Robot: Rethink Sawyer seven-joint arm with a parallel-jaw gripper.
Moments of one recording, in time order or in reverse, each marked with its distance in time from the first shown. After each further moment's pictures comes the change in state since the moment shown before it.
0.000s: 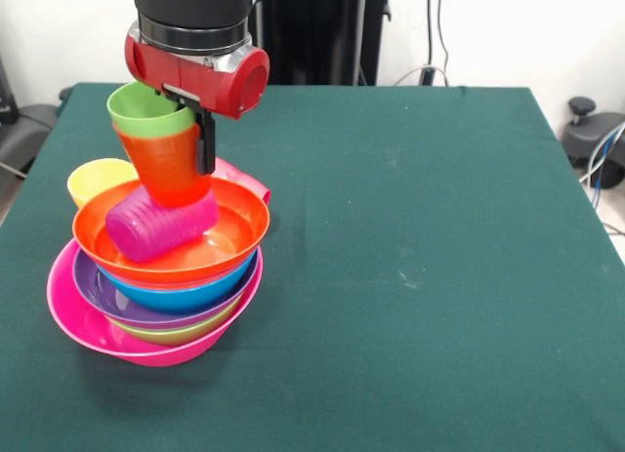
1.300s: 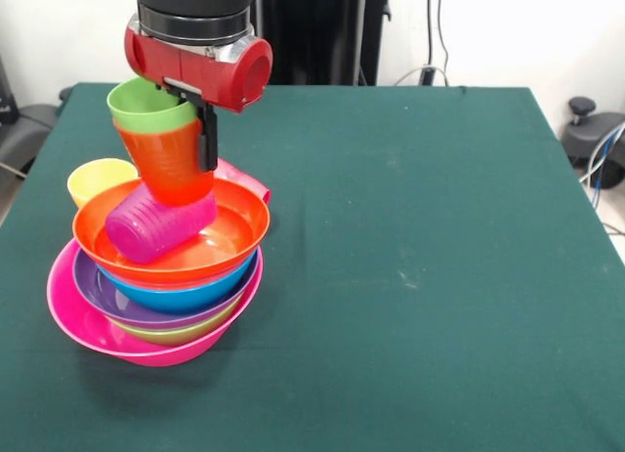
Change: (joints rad) arm -0.010 -0.015 0.021 0.001 0.000 0.000 0.000
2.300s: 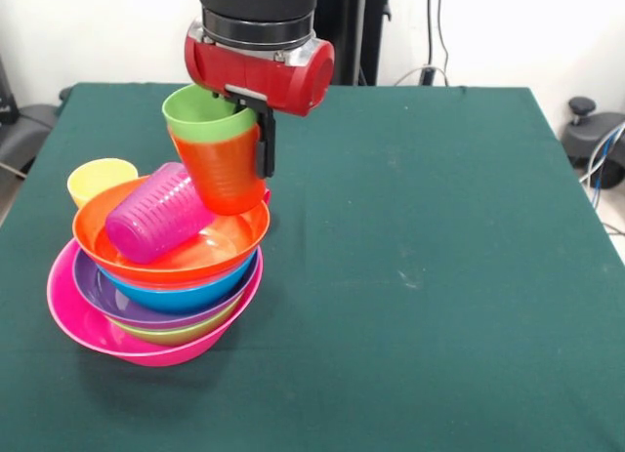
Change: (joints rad) arm 0.039 -0.003 0.032 0.000 -0.006 0.000 0.000
